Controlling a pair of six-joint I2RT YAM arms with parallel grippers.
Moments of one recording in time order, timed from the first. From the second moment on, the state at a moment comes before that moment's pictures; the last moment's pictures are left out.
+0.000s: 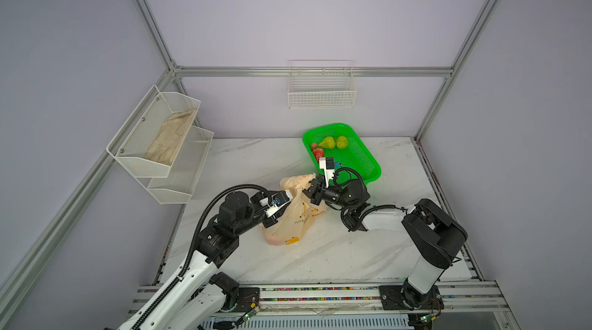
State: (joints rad) left arm -0.51 0.75 0.71 -0.28 0.24 0.58; right arm 0.74 1.74 0.81 1.28 -0.58 0.72
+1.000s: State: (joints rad) left arm -0.44 0.87 0.71 -0.24 0.27 0.68; right arm 0.74 1.77 0.81 1.27 -0.66 0.67
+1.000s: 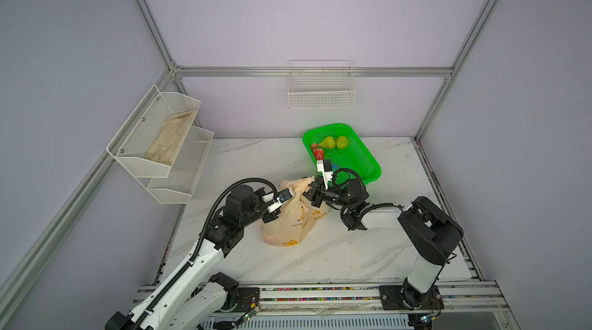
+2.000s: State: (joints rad) left arm -0.41 0.90 0.73 -0.14 0.35 0.67; right arm 0.73 1.73 0.83 1.18 -0.70 0.60
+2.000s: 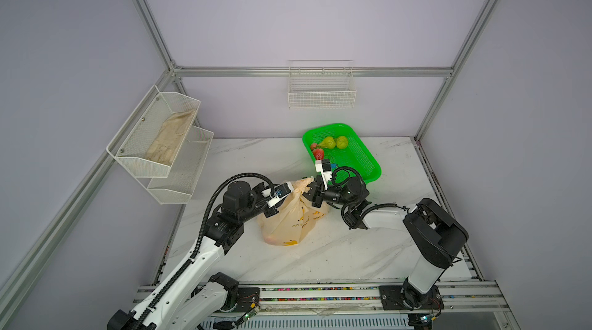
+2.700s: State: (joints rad) left arm -0.41 0.91 0.74 -0.15 0.39 0.71; right arm 0.73 1.73 0.86 1.09 -0.70 0.55
